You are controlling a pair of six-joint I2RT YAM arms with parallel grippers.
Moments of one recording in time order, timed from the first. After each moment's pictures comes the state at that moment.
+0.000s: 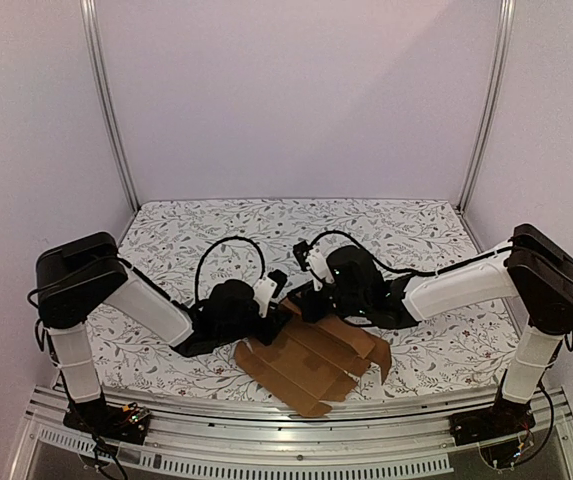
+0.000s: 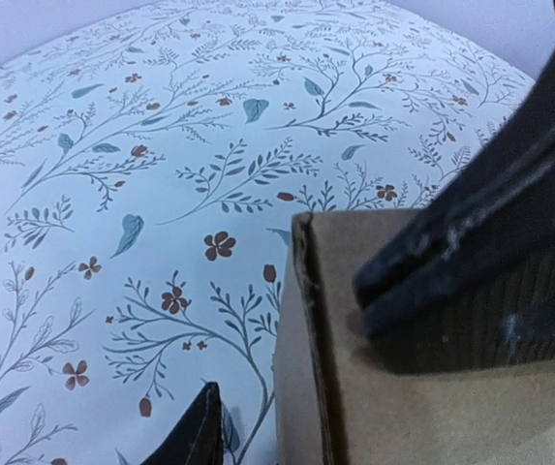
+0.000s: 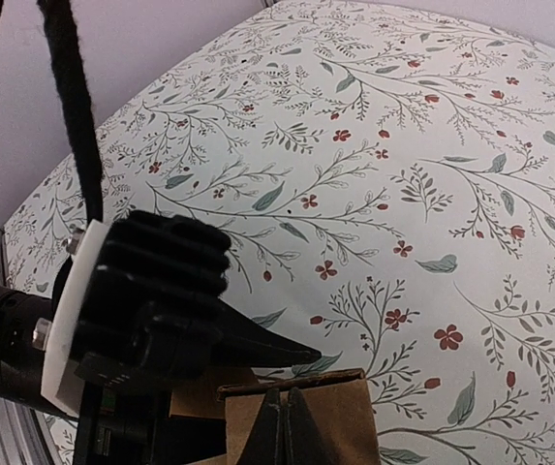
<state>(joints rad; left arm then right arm) -0.96 1.90 0.69 0.71 -0.15 -0.16 0.98 1.82 0.97 0.35 0.02 0.36</state>
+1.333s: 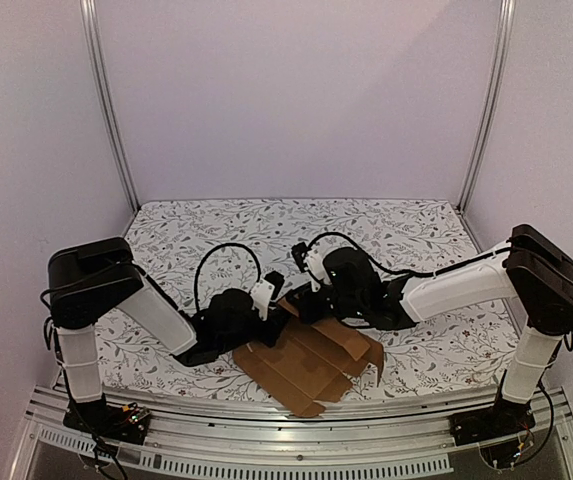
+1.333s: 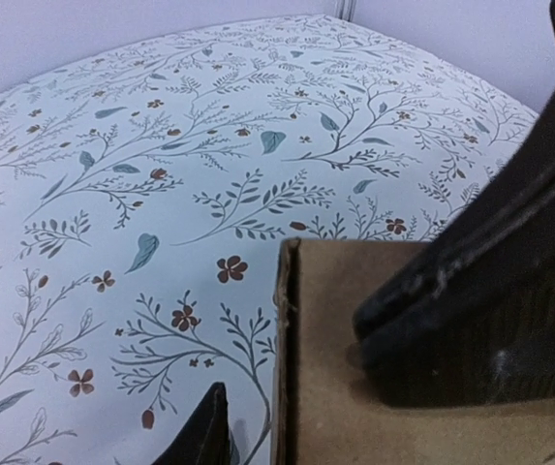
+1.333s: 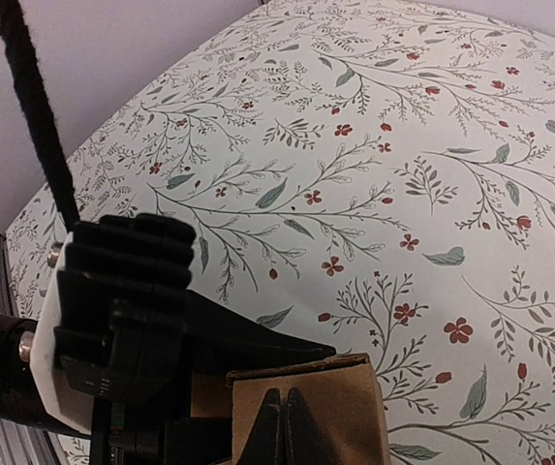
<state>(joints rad) -0.99 1.97 0.66 0.91 -0.24 -0.19 1.00 1.82 0.98 0.33 0.03 0.40</state>
